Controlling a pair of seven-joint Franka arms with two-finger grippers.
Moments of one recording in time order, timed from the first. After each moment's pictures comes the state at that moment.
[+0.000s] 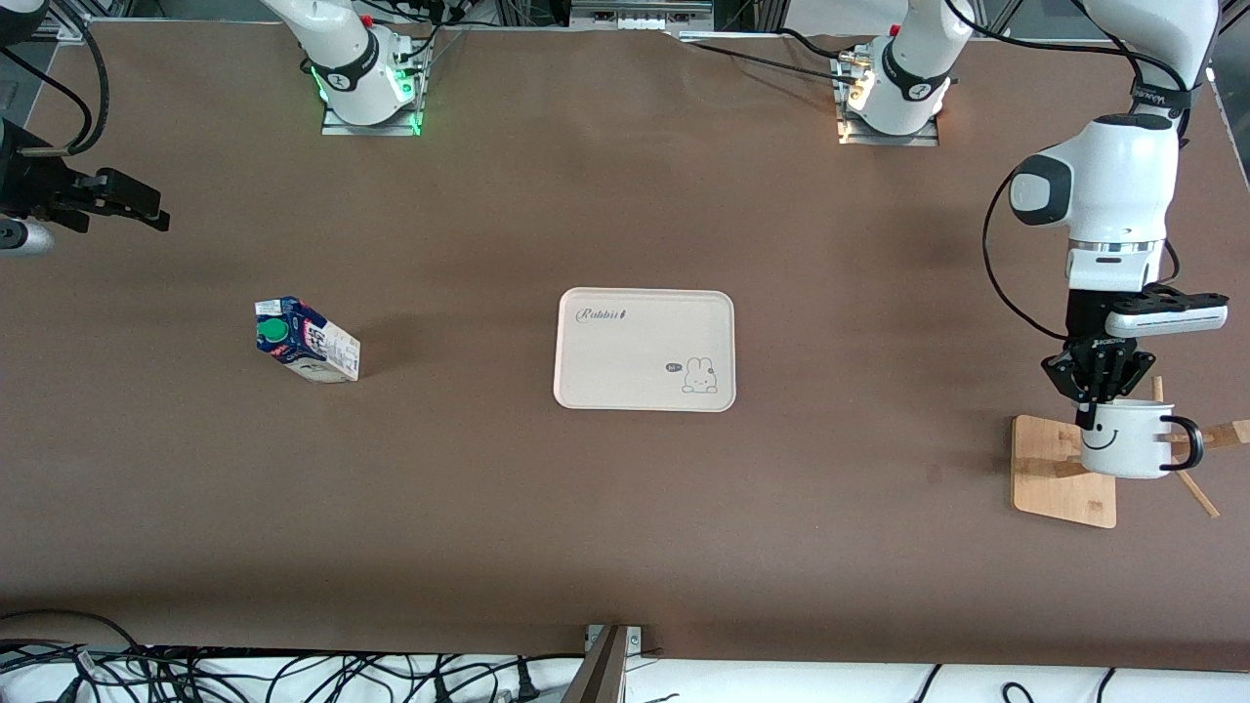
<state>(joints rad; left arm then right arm) 0.04 0.19 0.02 -2.35 -0.15 3.49 0.04 -0.02 -0.03 -0.06 -1.72 0.00 1.58 -0.09</state>
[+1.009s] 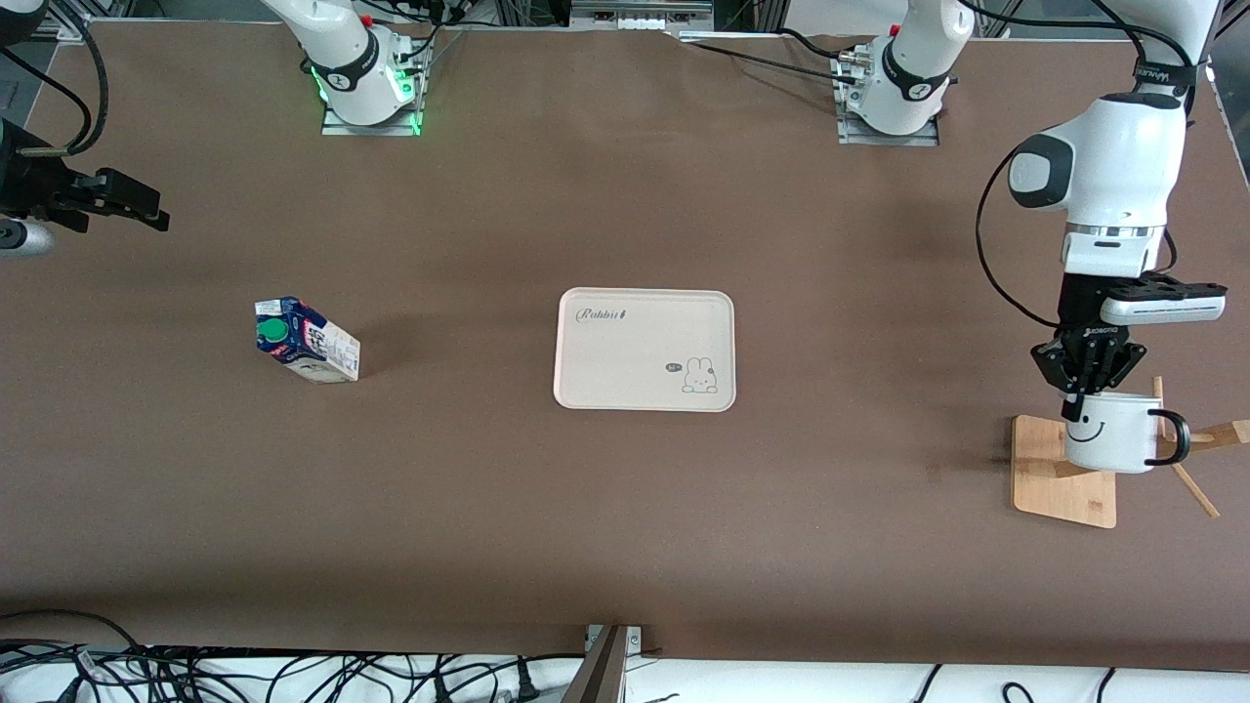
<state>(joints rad) 0.03 0.09 -0.02 -2.36 -0.15 3.38 0.02 -0.02 -0.03 -0.06 -1.72 0.00 1.58 -0.09</state>
